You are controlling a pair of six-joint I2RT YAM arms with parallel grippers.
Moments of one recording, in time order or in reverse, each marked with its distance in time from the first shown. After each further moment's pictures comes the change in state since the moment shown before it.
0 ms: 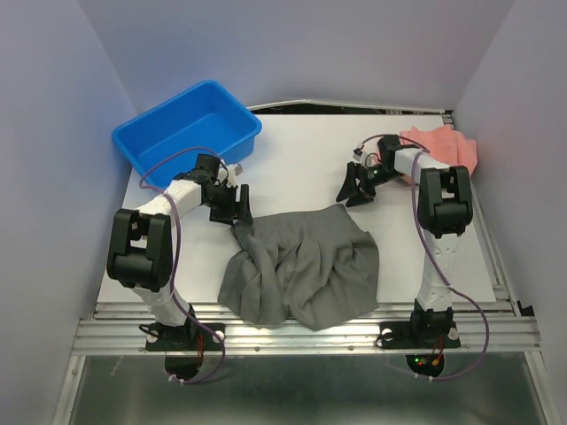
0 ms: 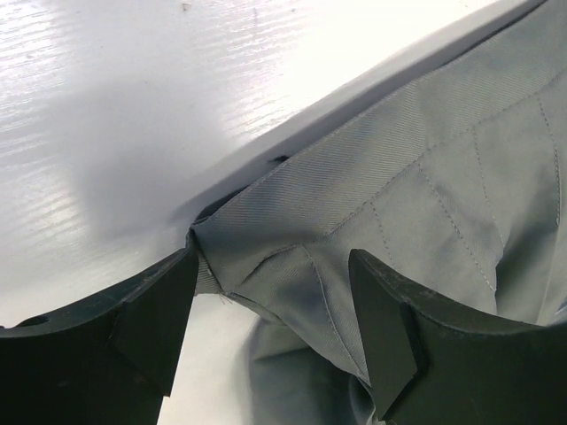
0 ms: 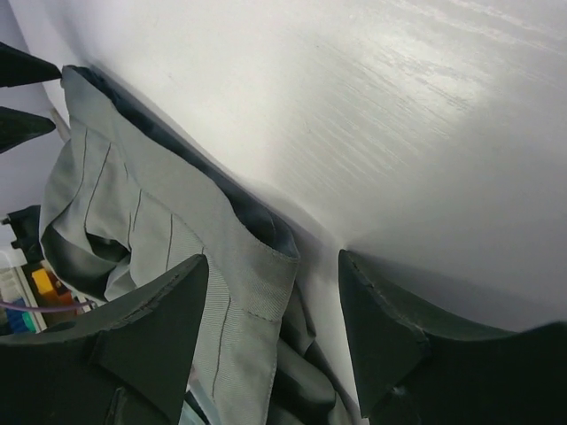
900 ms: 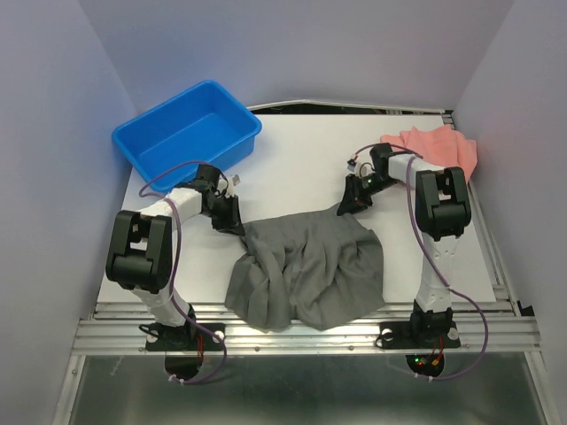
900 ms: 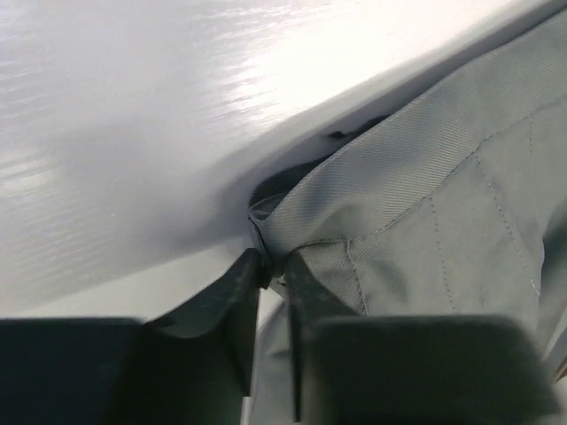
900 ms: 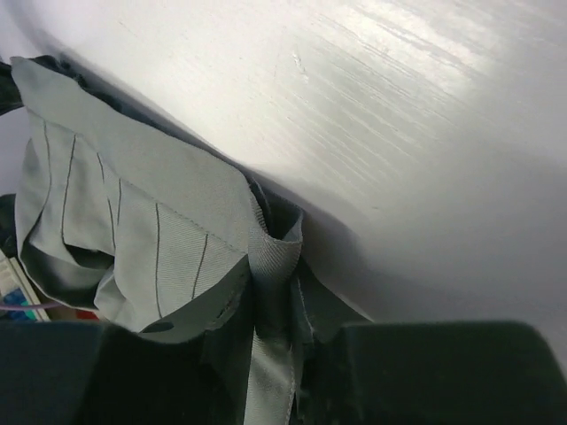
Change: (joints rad) left arm 0.001 -0.015 -0.107 0.032 -0.010 -0.109; right arm 0.046 -0.036 -0.102 0.003 0.028 0.013
